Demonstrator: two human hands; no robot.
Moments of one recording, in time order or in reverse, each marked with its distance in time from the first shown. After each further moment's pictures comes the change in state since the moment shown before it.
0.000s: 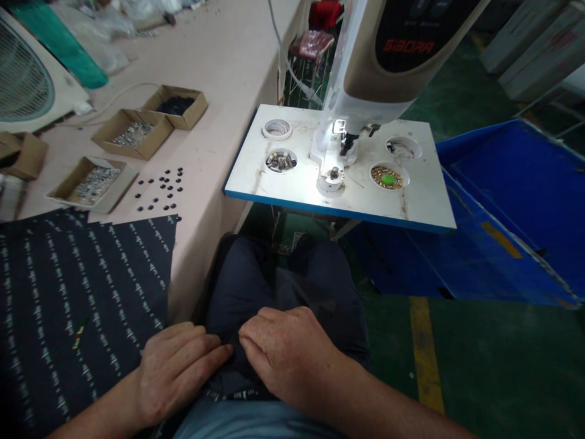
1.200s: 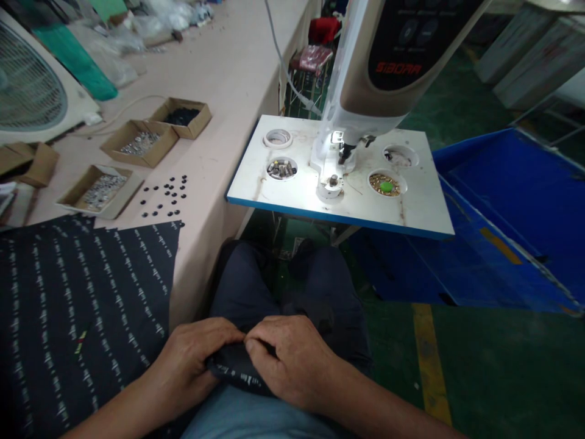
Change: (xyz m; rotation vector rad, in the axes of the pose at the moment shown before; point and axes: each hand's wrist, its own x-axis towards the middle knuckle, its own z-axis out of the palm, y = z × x) left_hand 0.001 0.002 0.017 -0.550 -0.246 -0.556; right_hand -0.001 0.005 0.004 0.355 -0.063 0.147
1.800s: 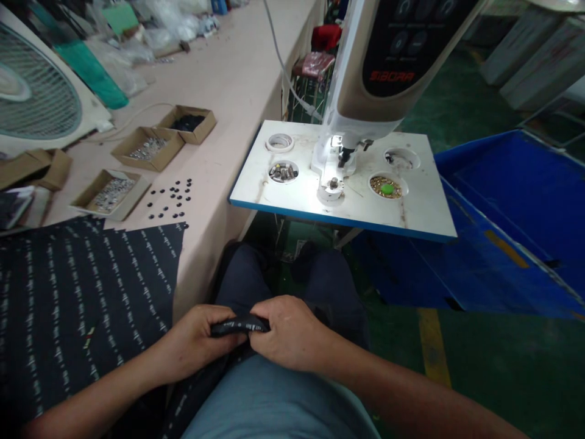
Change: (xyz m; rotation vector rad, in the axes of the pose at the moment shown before) left_hand 0.024 -0.004 -0.011 -0.423 -0.133 -0.434; right_hand 0.026 0.016 -0.007 0.006 -0.045 0.126
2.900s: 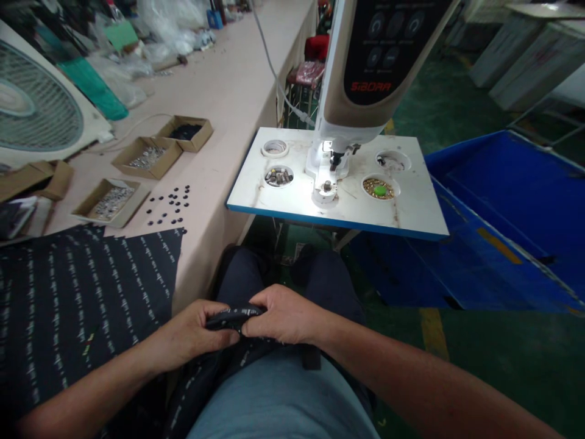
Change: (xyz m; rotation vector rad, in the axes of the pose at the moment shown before) left_hand 0.005 0.009 -0.011 -0.258 -0.088 -0.158; right_hand 0.014 0.001 -0.021 0.434 -0.236 0.158
